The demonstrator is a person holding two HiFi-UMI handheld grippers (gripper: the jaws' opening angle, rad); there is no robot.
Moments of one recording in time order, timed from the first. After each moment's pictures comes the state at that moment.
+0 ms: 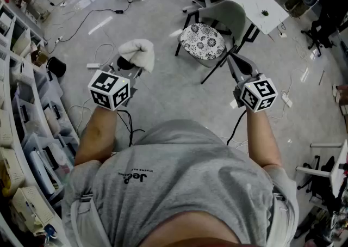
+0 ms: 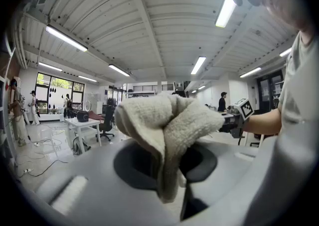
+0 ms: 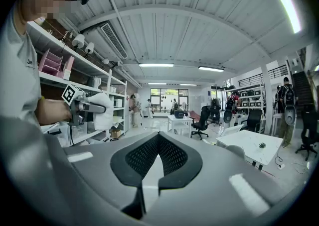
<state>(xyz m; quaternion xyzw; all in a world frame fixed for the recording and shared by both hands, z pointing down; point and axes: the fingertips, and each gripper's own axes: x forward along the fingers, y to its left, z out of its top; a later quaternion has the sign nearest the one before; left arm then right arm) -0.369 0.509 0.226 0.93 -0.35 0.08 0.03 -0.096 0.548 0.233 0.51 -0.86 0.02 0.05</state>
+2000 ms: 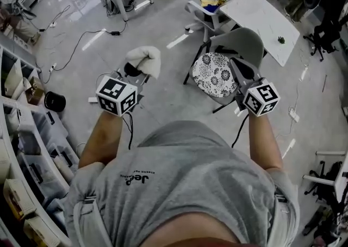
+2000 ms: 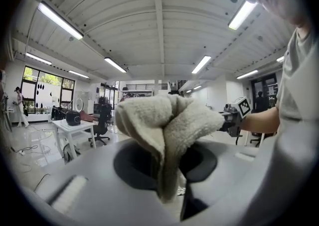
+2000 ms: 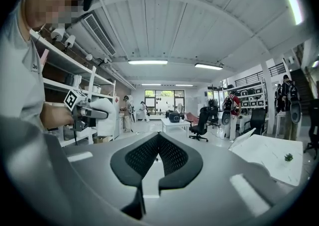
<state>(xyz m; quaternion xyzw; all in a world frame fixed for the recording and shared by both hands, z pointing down) -0.404 0.163 0.237 0.95 -0.30 0.08 0.03 -0.150 0.221 0.230 0.54 -0.84 0.02 0.03</state>
